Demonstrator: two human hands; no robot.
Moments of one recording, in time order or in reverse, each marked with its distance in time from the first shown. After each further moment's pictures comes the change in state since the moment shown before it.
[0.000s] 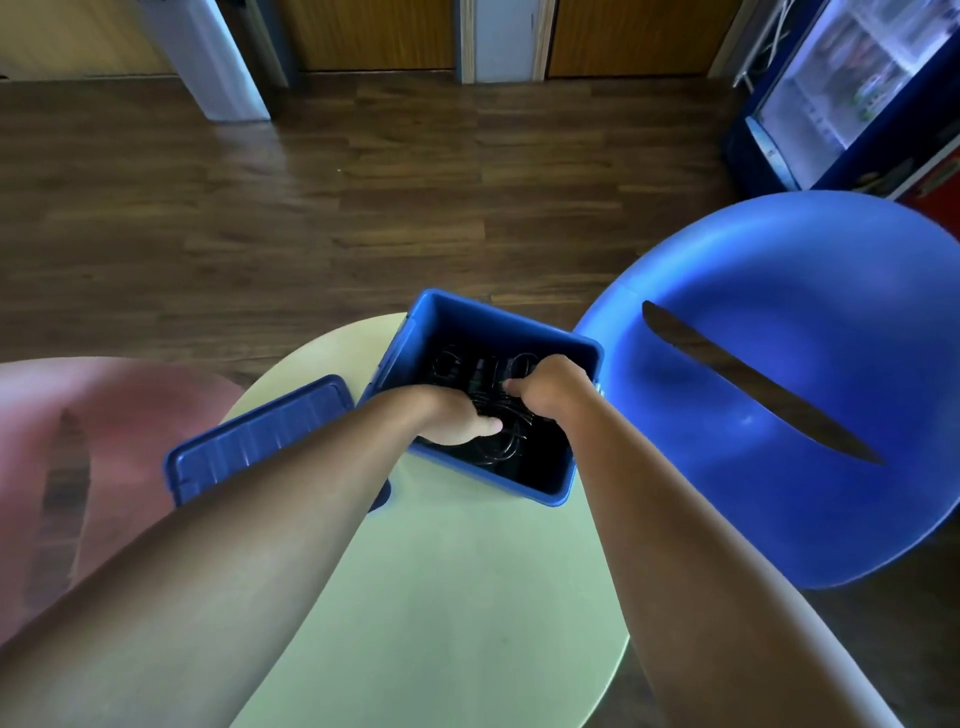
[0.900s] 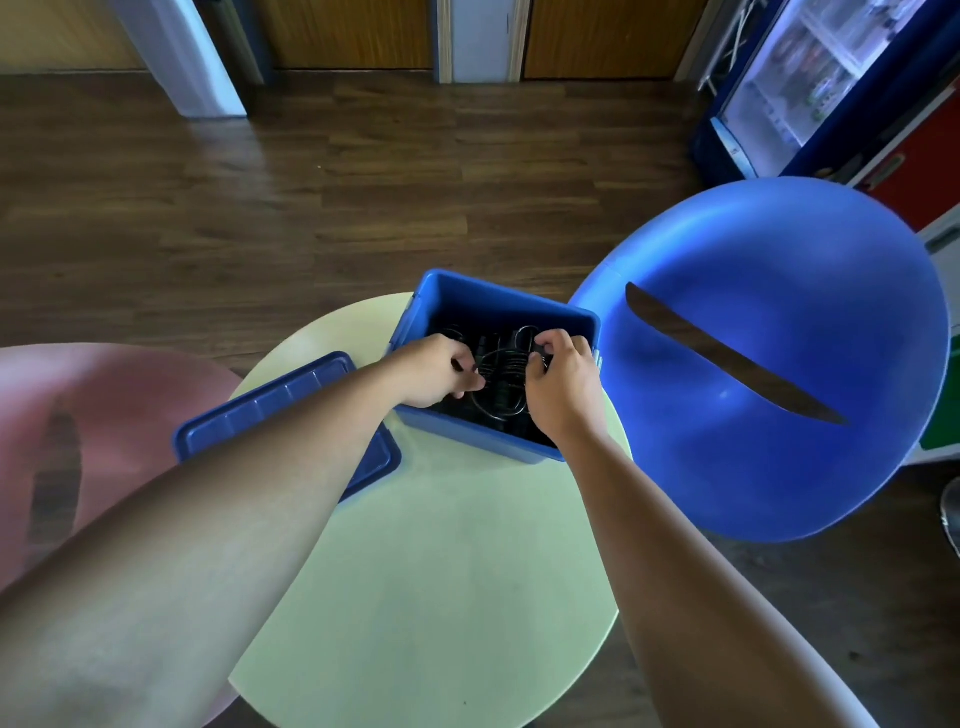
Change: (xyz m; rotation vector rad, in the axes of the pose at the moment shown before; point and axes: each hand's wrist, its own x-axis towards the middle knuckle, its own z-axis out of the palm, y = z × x) left_hand -0.027 -0.036 0.009 -0.355 0.323 0.249; right_hand -0.058 0.026 0.041 0.173 0.492 -0.259
